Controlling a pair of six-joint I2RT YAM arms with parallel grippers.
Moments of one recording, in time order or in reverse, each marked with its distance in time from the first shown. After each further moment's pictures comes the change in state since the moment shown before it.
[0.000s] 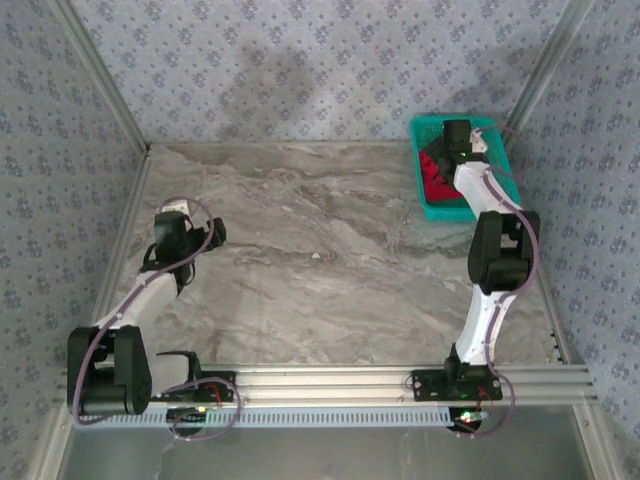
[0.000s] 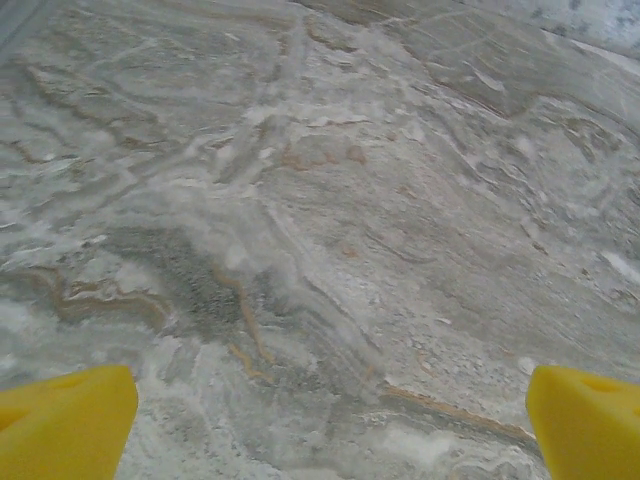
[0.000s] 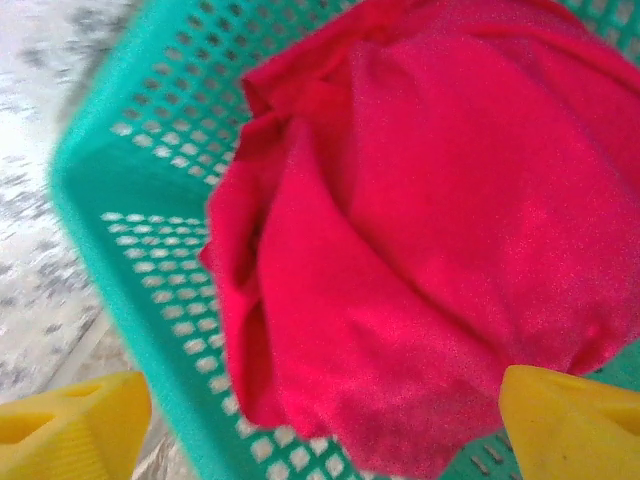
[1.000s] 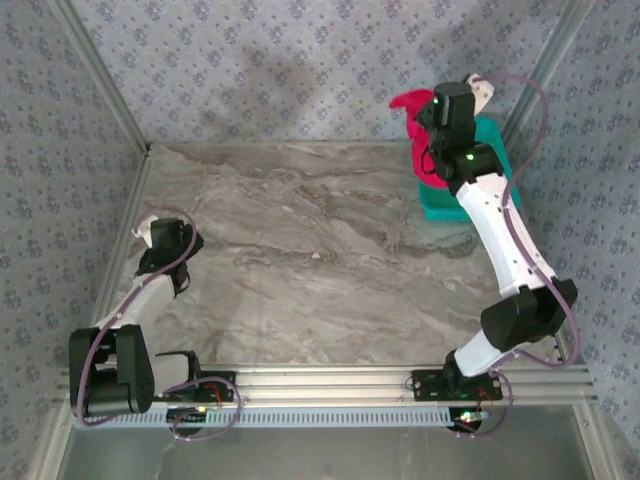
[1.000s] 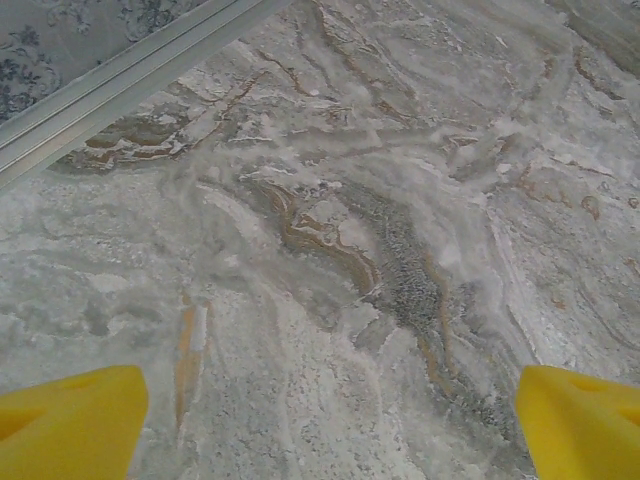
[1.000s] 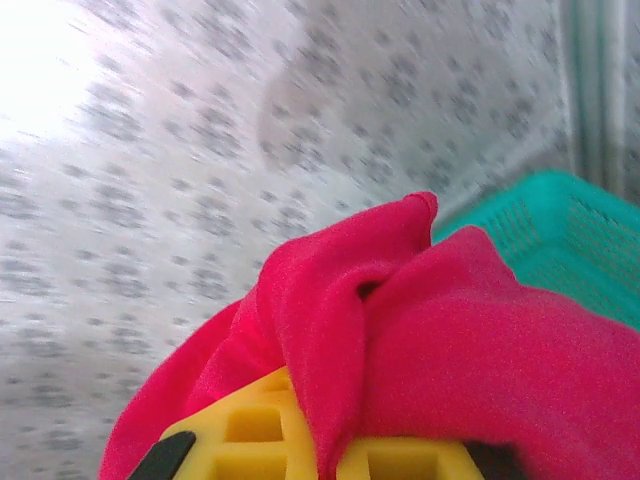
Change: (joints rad) left arm 0.058 0.000 -0.024 -0.093 -0.240 -0.262; right arm 0.290 -0.460 0.114 -0.016 0.262 -0.259
